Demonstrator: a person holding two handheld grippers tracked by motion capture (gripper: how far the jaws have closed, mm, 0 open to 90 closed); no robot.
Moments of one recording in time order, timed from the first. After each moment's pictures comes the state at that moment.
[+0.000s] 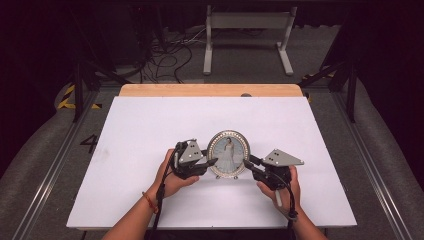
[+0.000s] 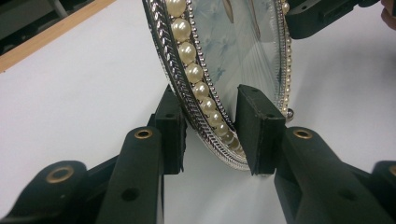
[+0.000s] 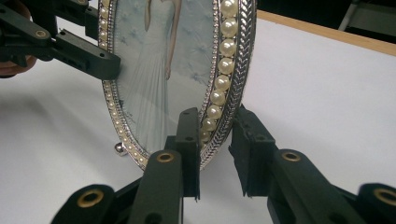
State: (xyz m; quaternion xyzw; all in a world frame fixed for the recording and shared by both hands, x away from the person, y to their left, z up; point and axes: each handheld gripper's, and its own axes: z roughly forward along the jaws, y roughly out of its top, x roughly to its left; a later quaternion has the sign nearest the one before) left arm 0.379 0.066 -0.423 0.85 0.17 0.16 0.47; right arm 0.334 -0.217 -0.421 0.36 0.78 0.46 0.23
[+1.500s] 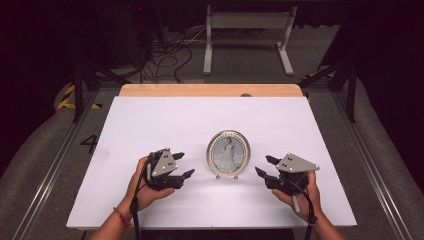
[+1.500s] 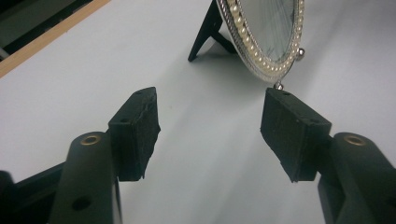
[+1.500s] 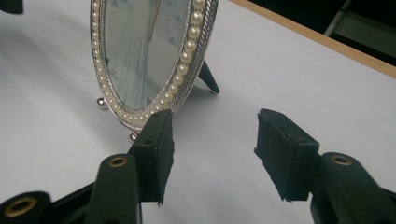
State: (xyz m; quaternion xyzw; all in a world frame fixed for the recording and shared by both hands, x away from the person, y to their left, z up) left arm 0.342 0.133 -0.419 0.86 0.21 0.20 0.43; right arm 0.315 -0.250 -0.409 0.32 0.81 0.41 0.27
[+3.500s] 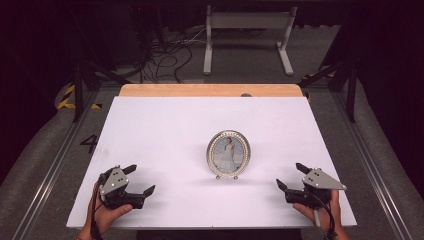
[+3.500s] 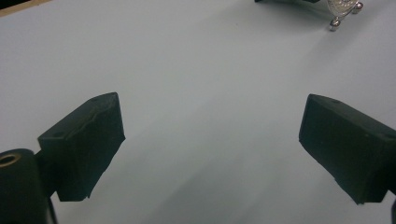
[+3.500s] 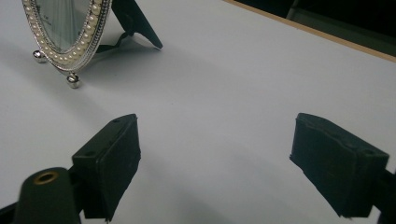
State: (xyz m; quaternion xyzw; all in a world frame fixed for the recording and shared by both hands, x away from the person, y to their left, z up) left arm 0.309 0.236 -0.458 0.81 0.32 0.21 0.45; right arm 0.291 -0.313 -0.444 0.37 0.77 0.42 0.31
